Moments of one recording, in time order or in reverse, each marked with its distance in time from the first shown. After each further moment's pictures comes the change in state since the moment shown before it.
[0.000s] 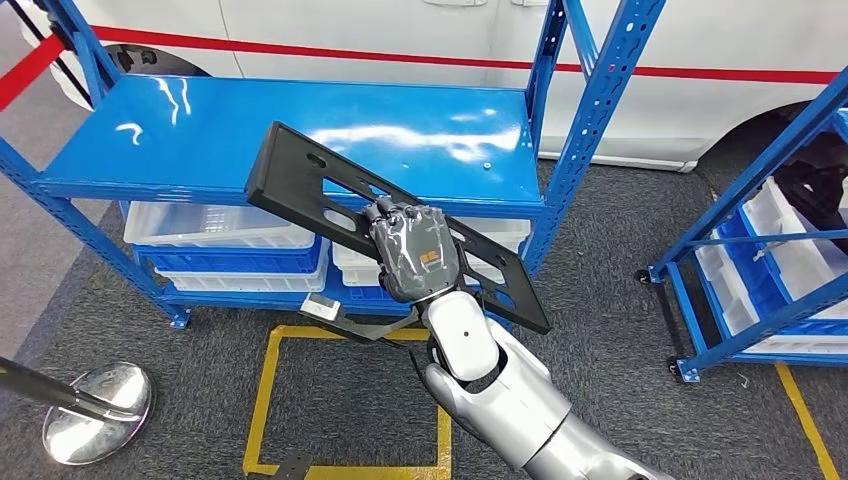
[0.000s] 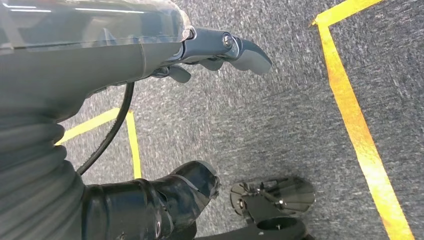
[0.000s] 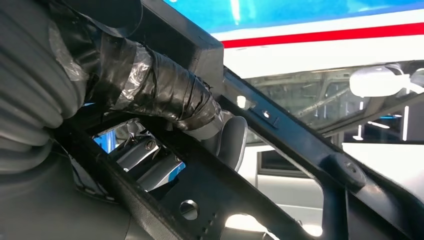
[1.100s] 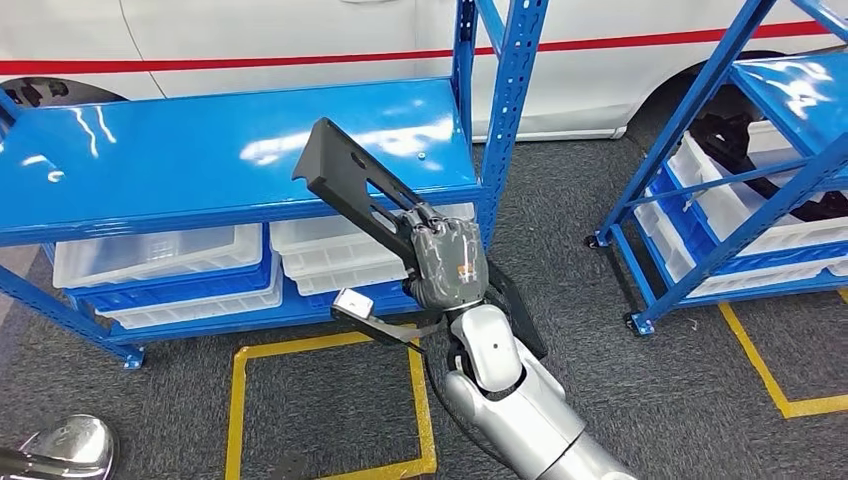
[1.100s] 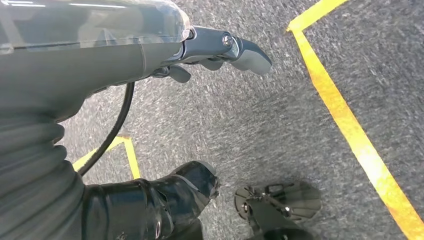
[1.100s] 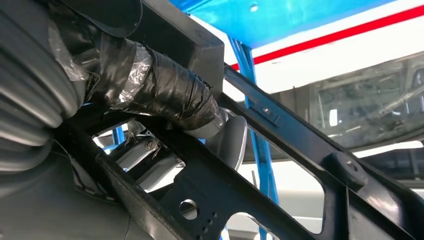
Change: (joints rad) left arm 0.005 0.008 -0.002 0.000 0.004 0.004 0.005; right arm 0.071 -0.024 -0.076 -0.016 -0.074 -0.116 -0.048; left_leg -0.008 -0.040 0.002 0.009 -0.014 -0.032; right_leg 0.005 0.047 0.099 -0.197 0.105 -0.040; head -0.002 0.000
